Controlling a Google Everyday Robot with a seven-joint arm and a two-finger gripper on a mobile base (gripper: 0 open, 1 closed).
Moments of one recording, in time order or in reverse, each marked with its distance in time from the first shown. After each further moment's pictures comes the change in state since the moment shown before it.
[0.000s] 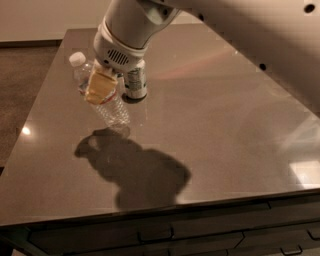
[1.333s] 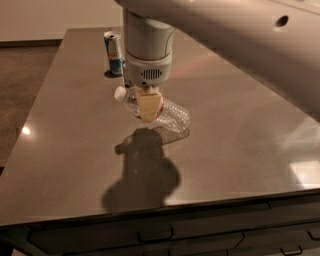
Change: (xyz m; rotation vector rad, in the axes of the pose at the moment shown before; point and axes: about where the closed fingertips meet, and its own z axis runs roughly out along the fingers) arm 0.112 0.011 -0.019 -0.068 0.505 -0.204
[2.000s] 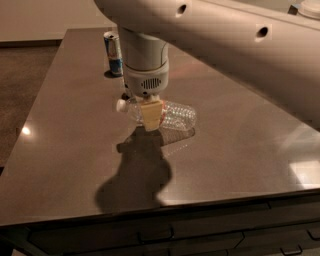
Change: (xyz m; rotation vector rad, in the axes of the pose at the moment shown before) arm 0.003 0.010 0.019 -0.046 0.067 -0.094
